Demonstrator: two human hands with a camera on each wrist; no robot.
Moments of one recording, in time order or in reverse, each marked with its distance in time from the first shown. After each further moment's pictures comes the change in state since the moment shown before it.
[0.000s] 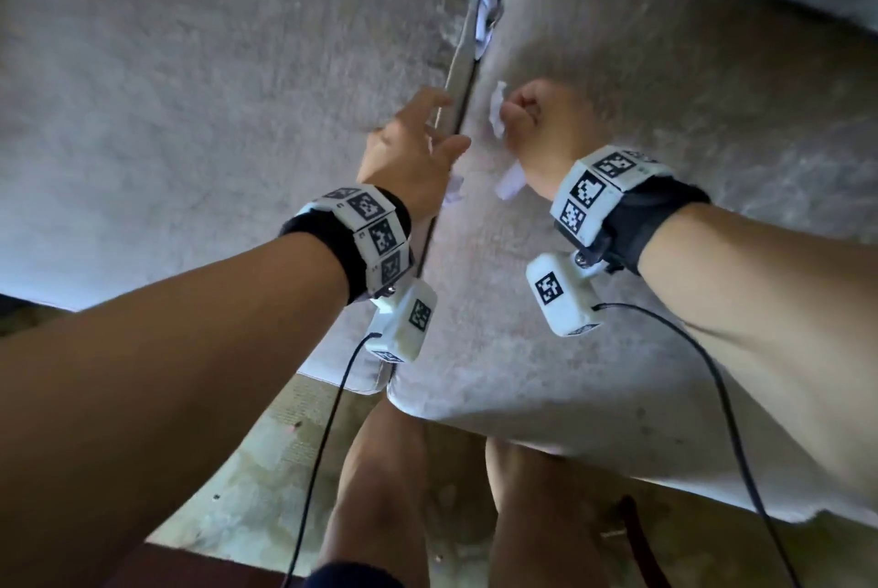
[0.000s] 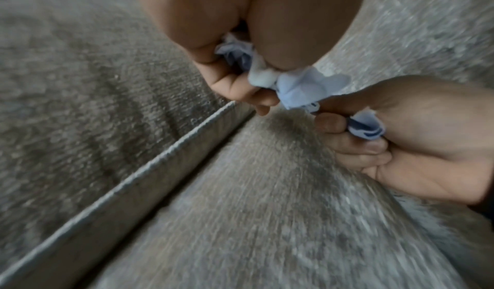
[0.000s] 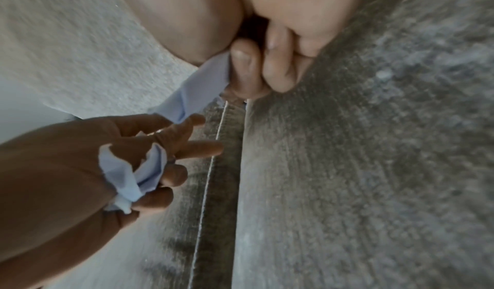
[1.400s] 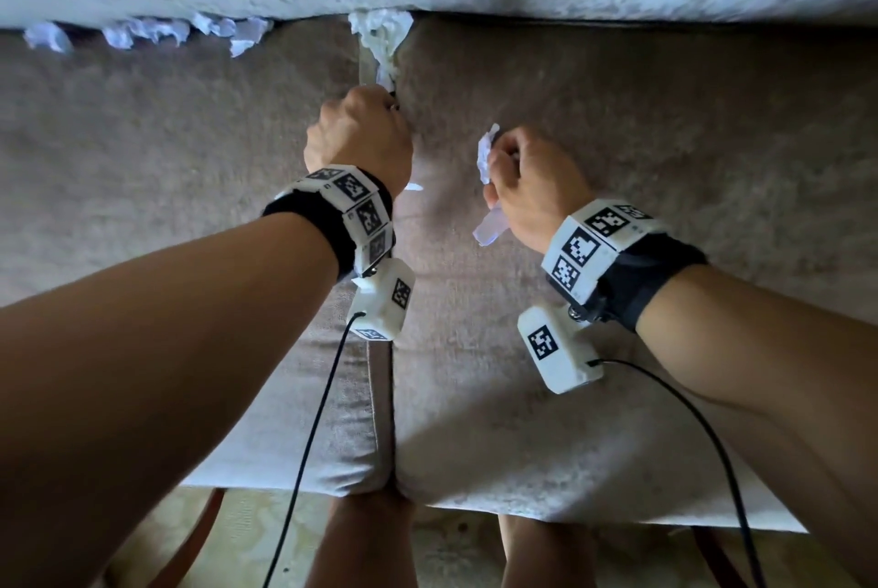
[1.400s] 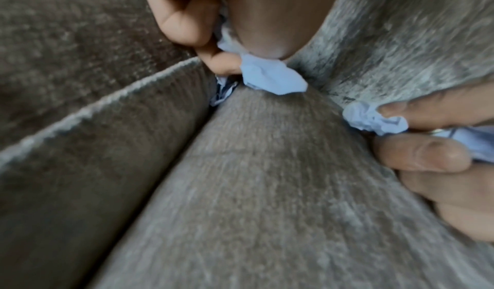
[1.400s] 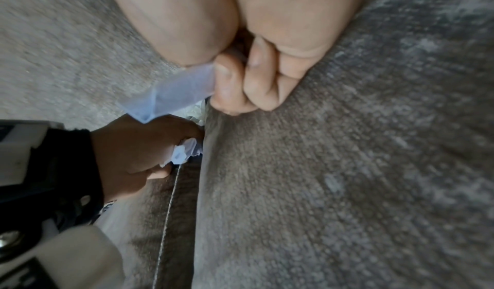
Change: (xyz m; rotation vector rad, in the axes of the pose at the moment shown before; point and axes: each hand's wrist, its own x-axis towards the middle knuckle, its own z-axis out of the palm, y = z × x) left_hand 0.128 0.090 0.029 0.536 0.101 0.017; right_hand 0.061 0.050 -0.040 0.310 0.069 0.110
